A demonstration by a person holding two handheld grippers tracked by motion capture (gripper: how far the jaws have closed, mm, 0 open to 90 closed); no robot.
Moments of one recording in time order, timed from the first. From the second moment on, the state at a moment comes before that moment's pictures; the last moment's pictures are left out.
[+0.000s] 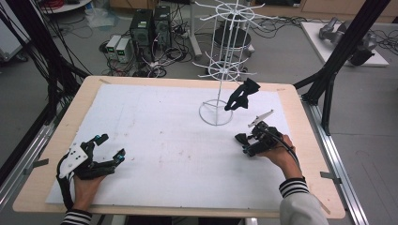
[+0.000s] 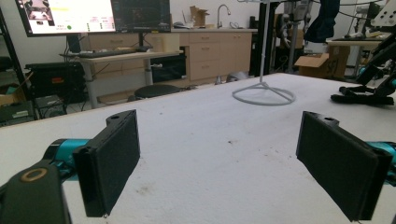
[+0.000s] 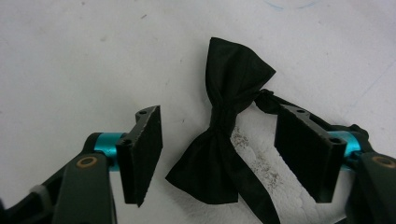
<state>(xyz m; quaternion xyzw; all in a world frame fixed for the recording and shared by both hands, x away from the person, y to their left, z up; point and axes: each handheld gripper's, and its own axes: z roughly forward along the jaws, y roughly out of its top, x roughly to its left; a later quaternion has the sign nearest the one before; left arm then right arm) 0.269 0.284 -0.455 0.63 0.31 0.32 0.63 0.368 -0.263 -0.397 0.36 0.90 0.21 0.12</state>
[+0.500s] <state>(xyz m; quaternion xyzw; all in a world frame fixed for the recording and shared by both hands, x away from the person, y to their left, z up) 0.269 0.284 -0.455 0.63 0.31 0.32 0.63 0.373 -0.259 -0.403 0.37 0.90 0.18 0.12</state>
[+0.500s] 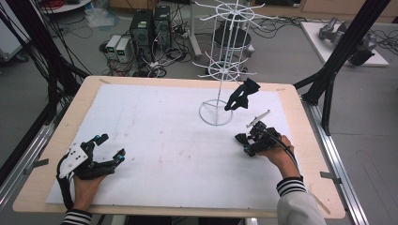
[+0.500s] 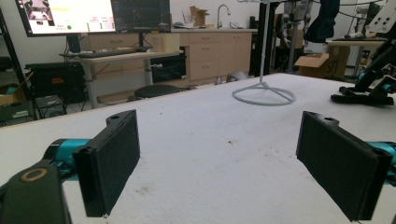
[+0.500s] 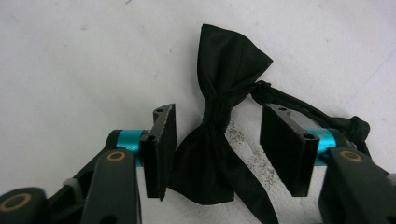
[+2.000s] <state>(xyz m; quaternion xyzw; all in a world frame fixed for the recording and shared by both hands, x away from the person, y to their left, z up) 0.269 0.285 -0.455 0.63 0.31 0.32 0.63 0.365 -0.254 -0.394 0.37 0.90 0.20 0.11</state>
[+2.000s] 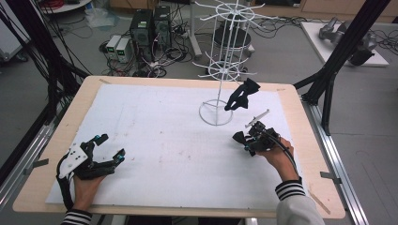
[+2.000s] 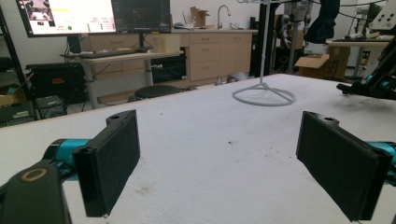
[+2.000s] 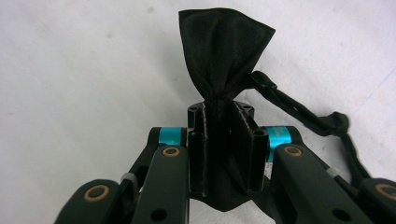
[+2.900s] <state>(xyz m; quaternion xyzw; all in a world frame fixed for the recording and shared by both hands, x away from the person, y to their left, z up) 0.269 0.284 -0.455 0.63 0.31 0.33 0.63 0.333 -0.254 -0.361 0.33 0.83 0.45 0.07</state>
